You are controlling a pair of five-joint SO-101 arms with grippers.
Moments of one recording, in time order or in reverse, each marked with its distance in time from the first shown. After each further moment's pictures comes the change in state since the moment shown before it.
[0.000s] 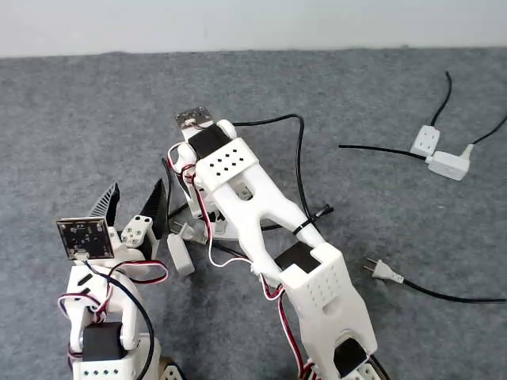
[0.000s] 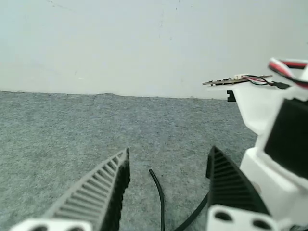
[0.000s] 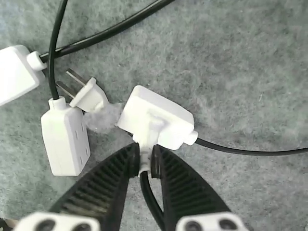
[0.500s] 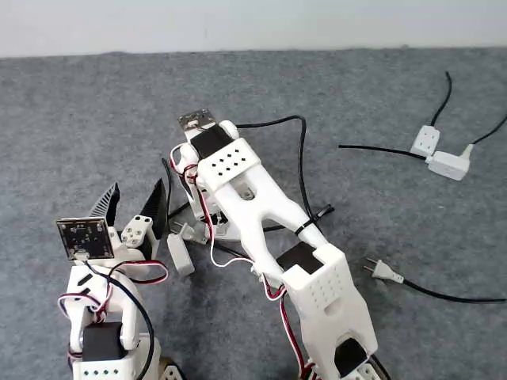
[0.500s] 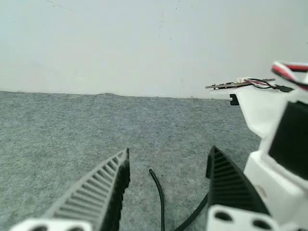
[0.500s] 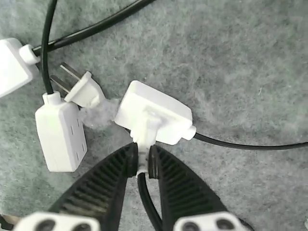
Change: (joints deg) left arm 0.0 0.0 0.0 0.0 -0.1; right arm 0.4 -0.8 2.4 0.0 0.0
